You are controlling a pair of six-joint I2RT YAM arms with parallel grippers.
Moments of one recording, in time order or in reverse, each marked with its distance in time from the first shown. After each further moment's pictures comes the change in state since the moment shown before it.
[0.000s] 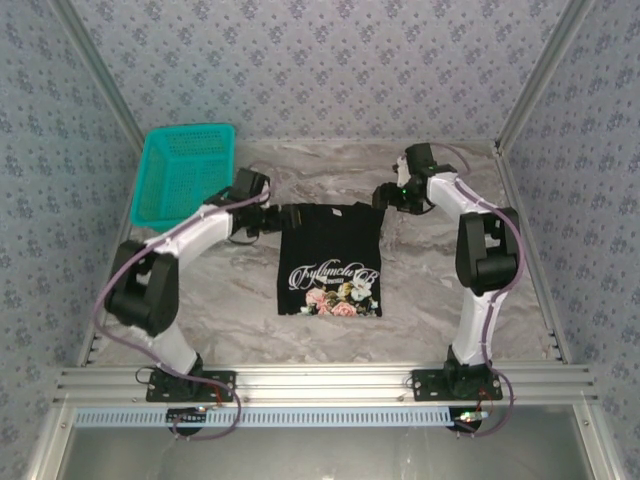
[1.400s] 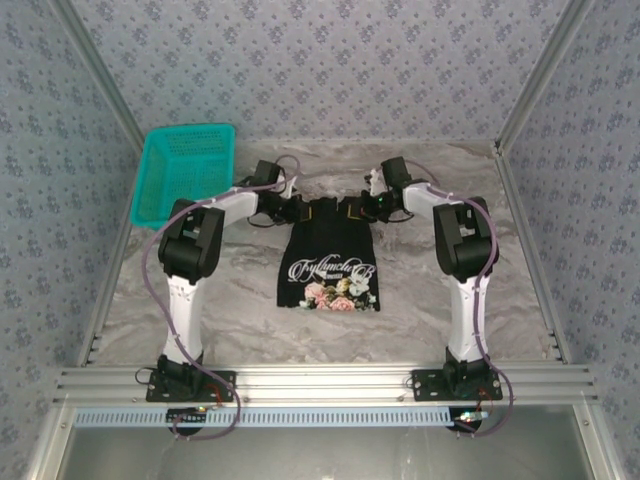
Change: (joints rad) left arm 0.032 0.471 0.333 0.133 0.393 0.085; right arm 0.077 0.166 0.000 0.248 -0.342 0.172
